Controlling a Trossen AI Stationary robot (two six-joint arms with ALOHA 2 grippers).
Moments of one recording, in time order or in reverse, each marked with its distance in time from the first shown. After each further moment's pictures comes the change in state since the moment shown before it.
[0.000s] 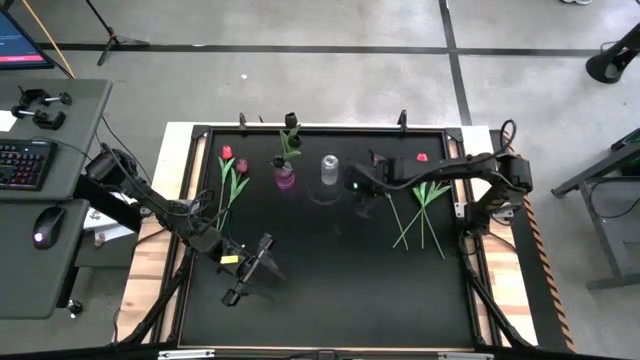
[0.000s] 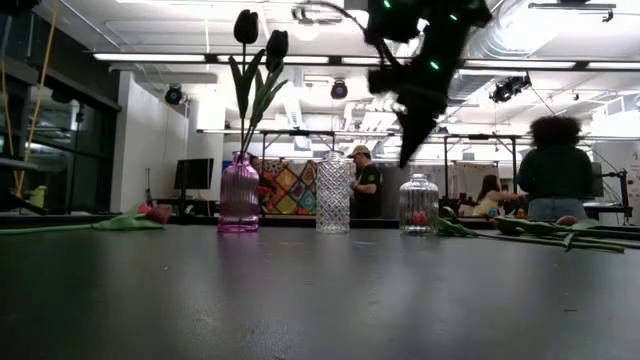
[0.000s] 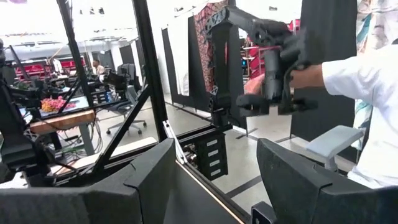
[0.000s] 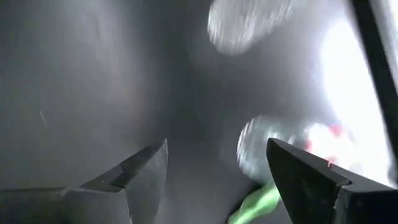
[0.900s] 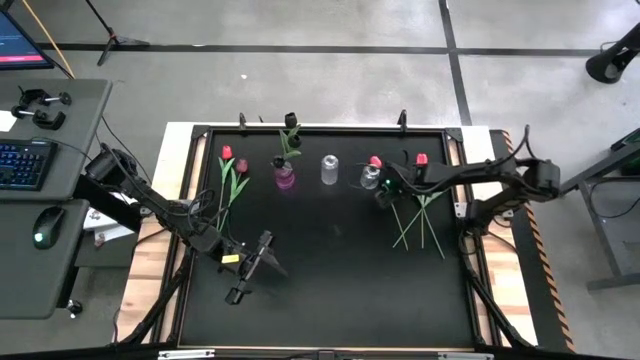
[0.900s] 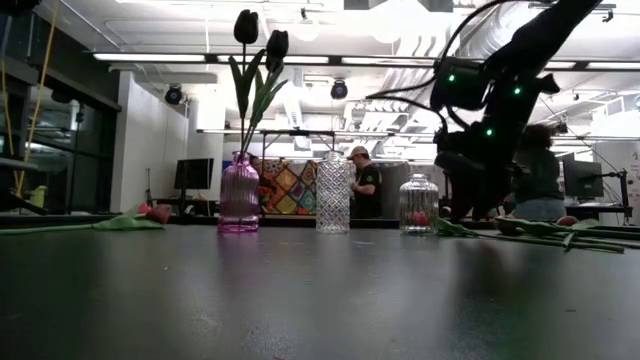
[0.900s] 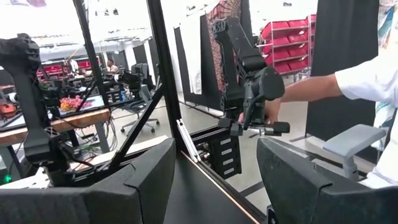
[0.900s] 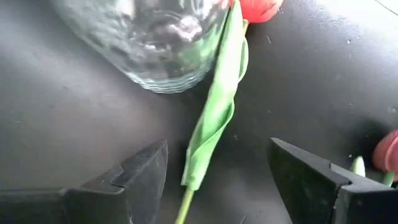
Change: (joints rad) left arm 0.003 0.000 0.000 0.001 -0.054 0.025; right arm -0.196 -0.227 -0.558 0.370 -0.005 0.409
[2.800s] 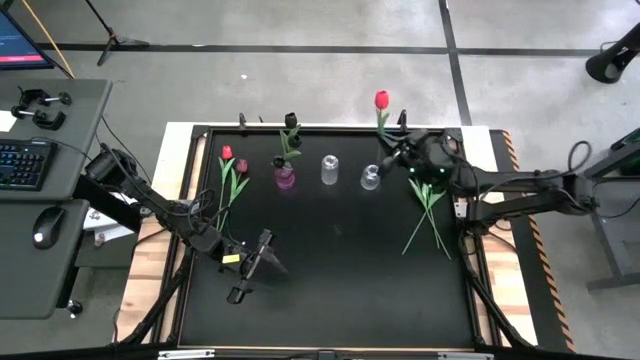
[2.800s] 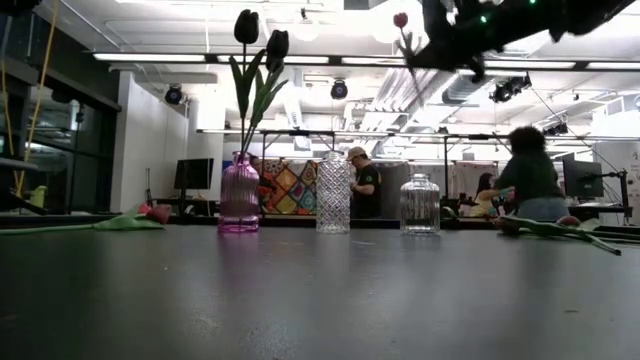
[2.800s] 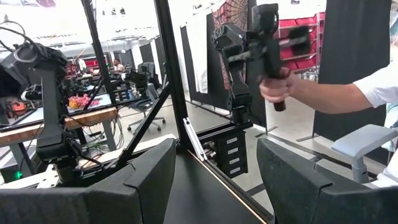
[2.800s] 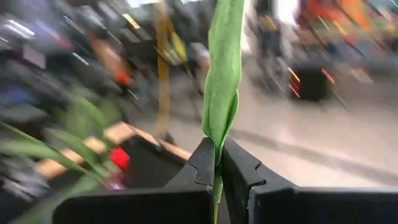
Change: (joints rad) left arm 0.000 0.000 0.000 -0.002 -0.030 0.001; right arm 0.098 -0.390 -0.036 0.838 0.276 -0.378
